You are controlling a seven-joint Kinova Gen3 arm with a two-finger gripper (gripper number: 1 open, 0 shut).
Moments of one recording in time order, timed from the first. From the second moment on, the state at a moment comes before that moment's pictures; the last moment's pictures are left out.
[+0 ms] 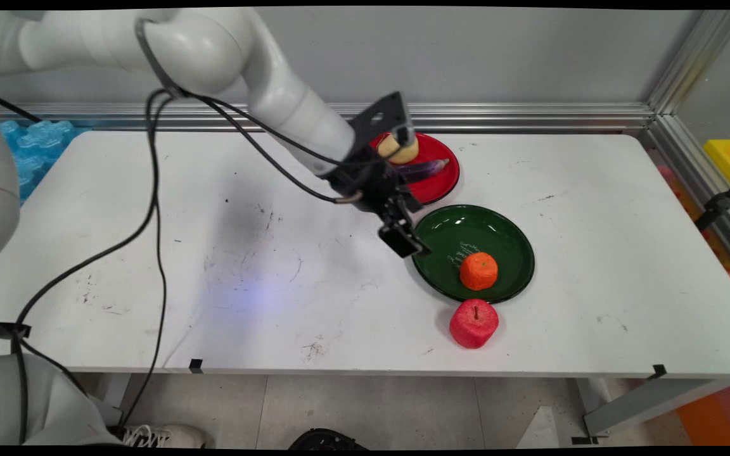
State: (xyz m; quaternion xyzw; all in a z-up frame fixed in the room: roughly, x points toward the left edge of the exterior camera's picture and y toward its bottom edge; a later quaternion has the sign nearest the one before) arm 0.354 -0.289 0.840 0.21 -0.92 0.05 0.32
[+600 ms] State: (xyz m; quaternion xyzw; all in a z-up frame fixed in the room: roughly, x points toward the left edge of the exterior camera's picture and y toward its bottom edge) arm 0.297 -0.301 0.785 0.20 -0.91 0.10 0.34
